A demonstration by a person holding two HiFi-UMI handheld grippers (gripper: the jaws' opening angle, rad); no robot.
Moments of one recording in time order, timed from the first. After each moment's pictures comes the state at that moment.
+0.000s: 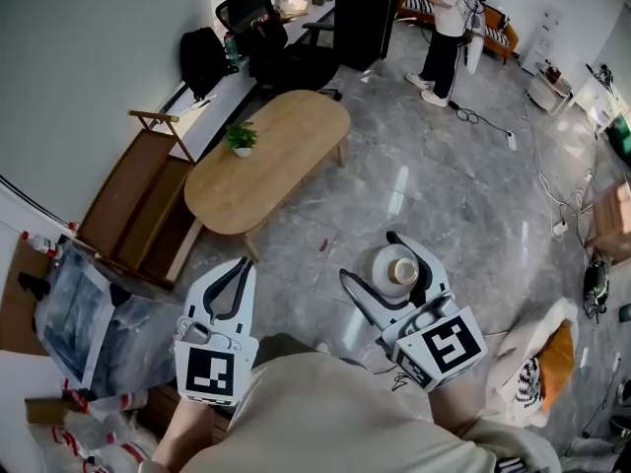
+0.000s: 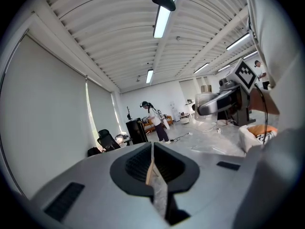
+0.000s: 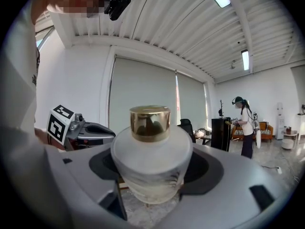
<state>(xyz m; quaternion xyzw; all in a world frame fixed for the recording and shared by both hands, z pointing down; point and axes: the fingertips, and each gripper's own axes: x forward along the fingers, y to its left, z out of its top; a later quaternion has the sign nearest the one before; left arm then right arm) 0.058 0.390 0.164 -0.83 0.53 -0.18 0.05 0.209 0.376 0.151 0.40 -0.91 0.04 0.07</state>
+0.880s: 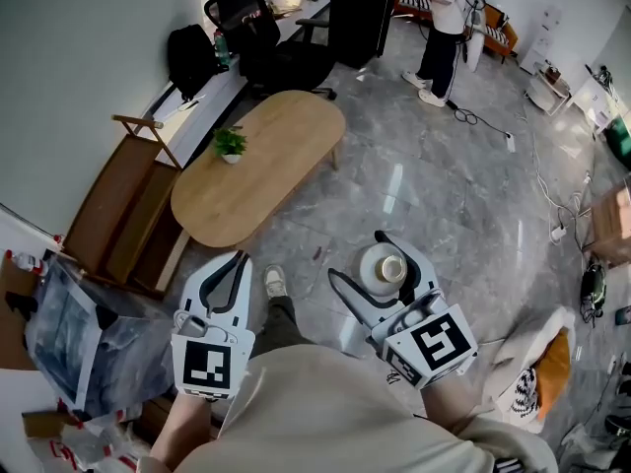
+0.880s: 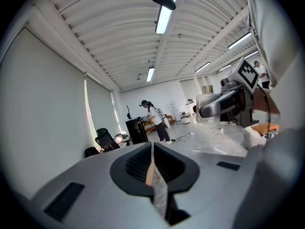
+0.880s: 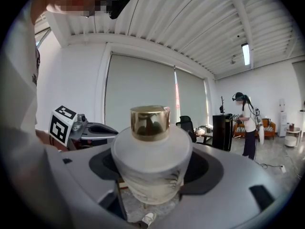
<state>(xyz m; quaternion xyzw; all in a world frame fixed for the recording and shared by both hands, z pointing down) 0.058 0.292 0.201 -0.83 0.52 -0.18 0.05 0.199 0.286 0.191 0.40 -0.91 0.05 0.08</state>
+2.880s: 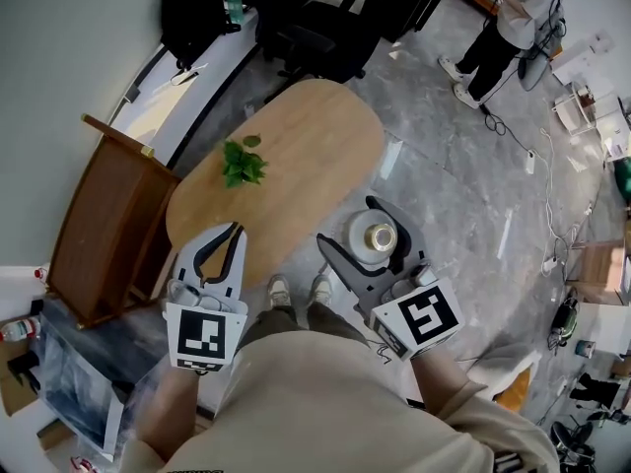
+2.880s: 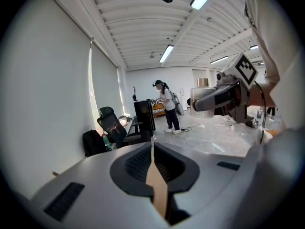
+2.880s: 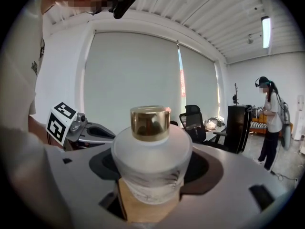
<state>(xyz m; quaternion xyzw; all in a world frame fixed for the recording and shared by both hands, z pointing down) -0.132 -0.142 0.278 -0.82 0.52 -0.23 -0.05 -0.002 -0.170 0.244 0.35 -0.92 0.08 0.14</state>
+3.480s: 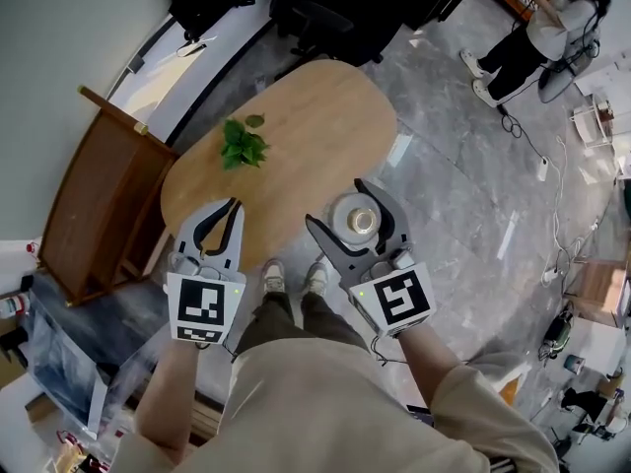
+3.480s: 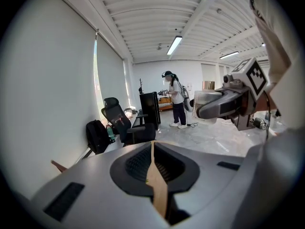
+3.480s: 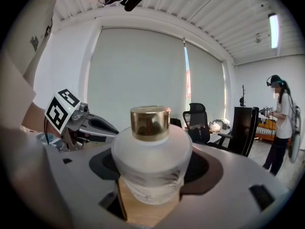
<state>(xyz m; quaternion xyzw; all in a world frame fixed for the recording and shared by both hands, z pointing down) -0.133 -0.183 0.346 -0.79 0.56 -0.25 -0.08 -0.010 -0.212 0.322 0.32 -0.93 0.05 0.16</state>
